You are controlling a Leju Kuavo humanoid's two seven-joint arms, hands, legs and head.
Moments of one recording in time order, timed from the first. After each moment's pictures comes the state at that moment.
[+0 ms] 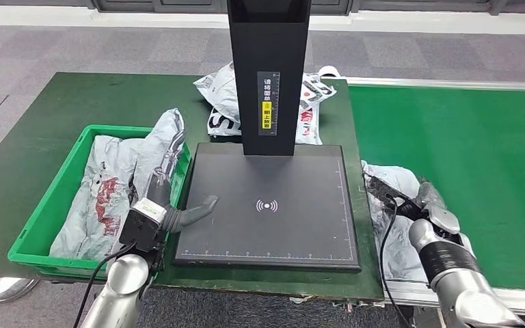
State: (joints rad) left arm -0.16 -0.07 -0.27 -1.58 -0.25 -0.04 -0.31; right arm -0.61 -0.15 0.07 -0.52 1.08 -0.03 0.18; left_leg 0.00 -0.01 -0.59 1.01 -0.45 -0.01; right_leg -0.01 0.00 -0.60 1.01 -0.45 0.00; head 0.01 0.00
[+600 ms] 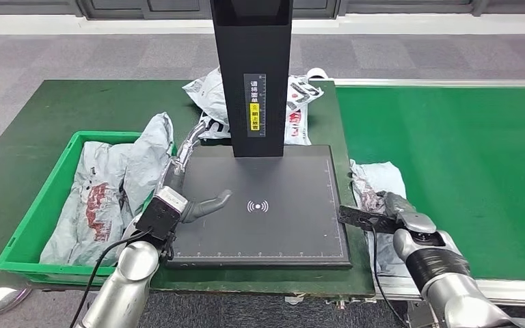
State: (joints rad) left arm -0.25 -0.07 -0.31 -1.52 -0.28 -0.07 -0.28; right arm -0.58 -0.14 0.35 -0.51 1.13 0.19 0.00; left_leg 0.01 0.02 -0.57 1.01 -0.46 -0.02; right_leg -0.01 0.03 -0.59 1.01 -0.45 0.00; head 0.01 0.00
